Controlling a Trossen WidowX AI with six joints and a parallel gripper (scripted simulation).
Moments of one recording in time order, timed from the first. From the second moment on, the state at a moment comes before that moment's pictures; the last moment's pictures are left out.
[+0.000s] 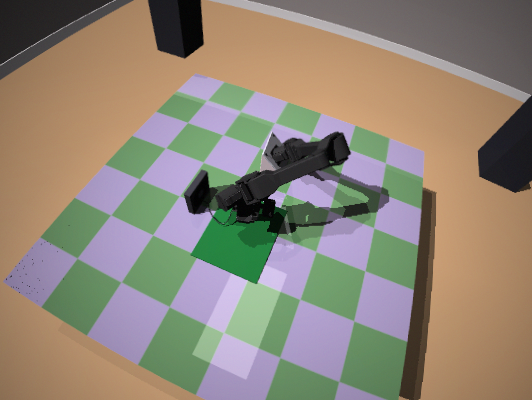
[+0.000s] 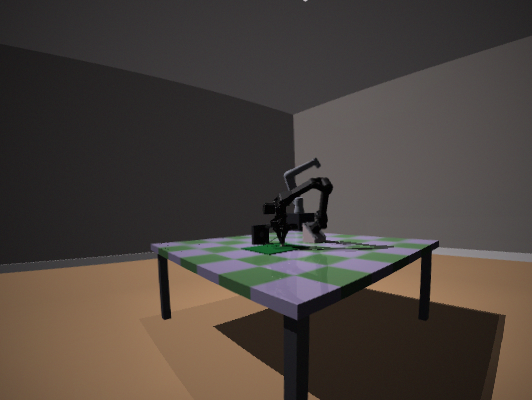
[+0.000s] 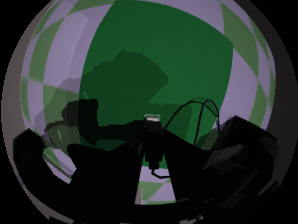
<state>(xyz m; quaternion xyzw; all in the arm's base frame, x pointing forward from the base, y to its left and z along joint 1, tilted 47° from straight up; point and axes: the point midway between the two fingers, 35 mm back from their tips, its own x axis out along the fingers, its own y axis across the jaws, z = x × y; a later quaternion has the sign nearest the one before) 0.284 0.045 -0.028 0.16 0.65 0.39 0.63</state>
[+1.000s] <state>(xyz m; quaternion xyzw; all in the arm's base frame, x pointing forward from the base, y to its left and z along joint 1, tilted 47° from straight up) 0.282 0.054 -0.036 0.16 0.65 0.39 0.63</state>
